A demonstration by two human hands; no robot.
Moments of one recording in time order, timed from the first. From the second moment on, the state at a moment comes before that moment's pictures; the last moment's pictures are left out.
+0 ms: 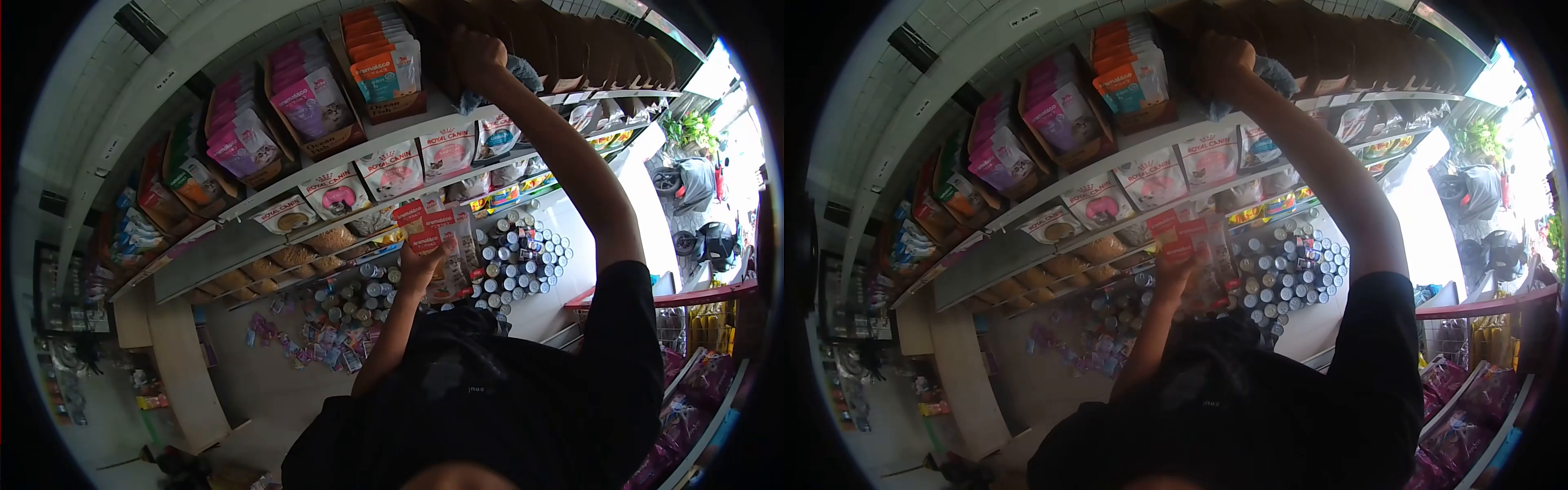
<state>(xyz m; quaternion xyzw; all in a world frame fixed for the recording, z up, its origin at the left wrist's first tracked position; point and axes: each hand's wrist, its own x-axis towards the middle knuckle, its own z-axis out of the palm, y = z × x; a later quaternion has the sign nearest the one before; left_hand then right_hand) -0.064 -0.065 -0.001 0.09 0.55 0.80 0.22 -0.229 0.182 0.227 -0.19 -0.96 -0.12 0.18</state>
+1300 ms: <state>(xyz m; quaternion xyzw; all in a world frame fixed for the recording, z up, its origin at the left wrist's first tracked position) -0.063 -0.072 0.008 0.04 0.57 0.79 0.20 -0.258 0.199 0.304 0.04 -0.99 -0.01 0.14</state>
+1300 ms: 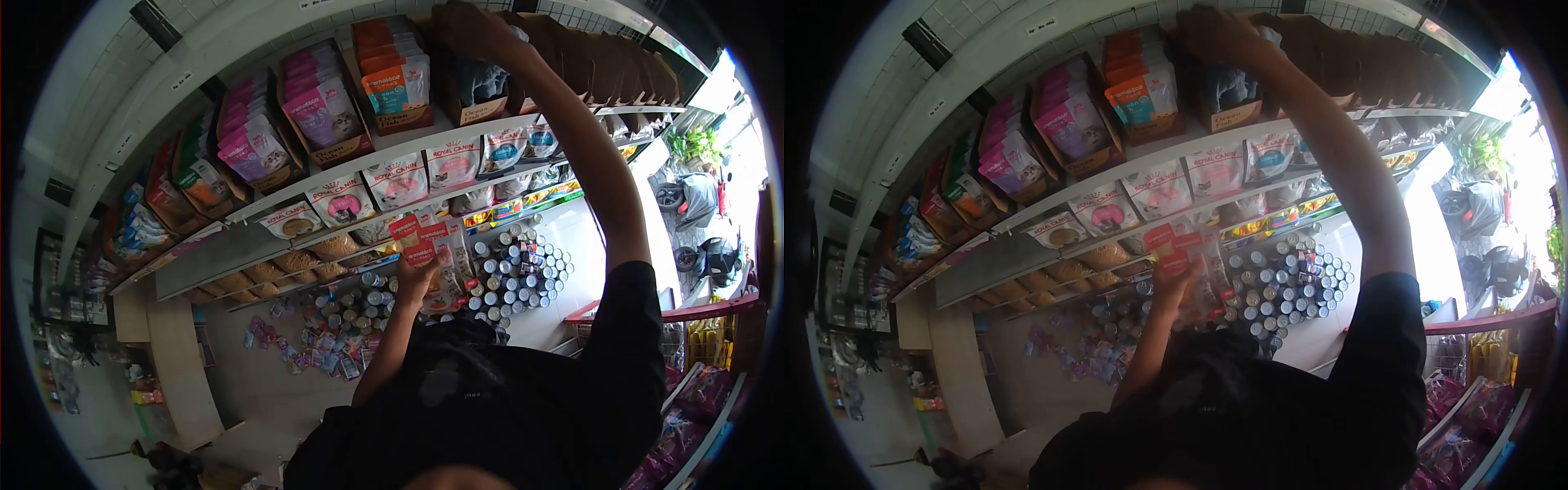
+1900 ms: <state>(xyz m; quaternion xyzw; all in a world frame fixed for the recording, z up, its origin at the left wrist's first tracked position) -0.064 -0.077 -0.005 0.01 0.58 0.79 0.20 -0.217 0.213 0.256 0.00 -0.99 0.07 0.07</state>
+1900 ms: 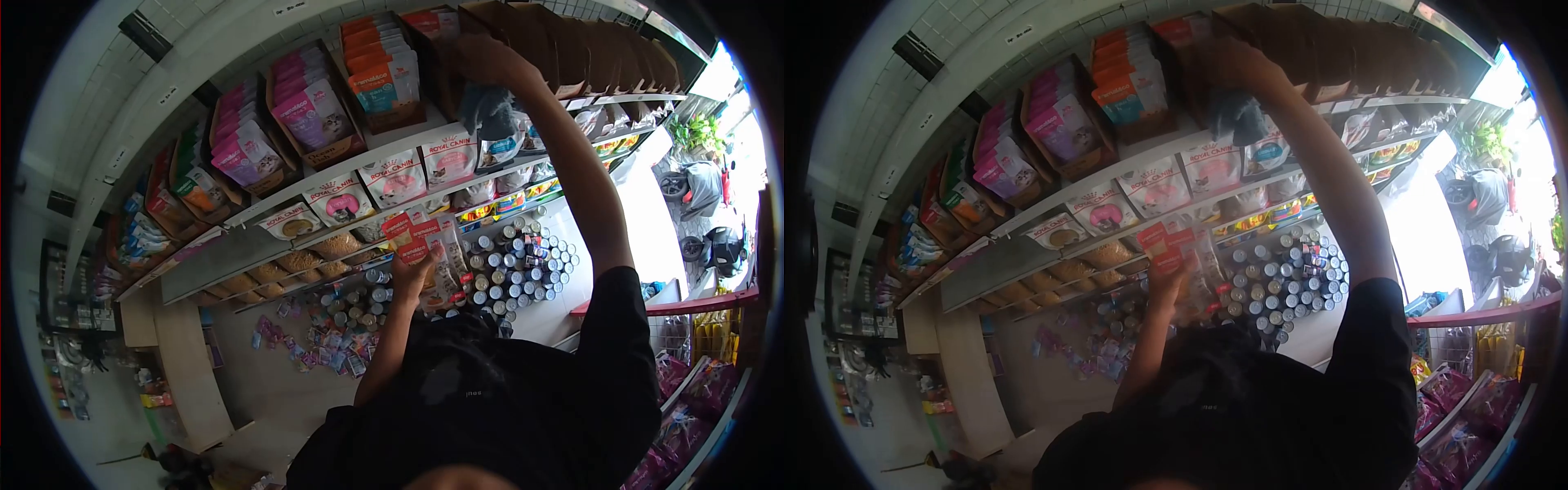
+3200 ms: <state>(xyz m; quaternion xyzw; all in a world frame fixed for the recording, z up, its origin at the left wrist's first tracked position) -0.043 -0.066 -0.003 0.02 0.58 0.78 0.23 -0.146 0.143 0.192 -0.07 -0.95 0.19 0.25</state>
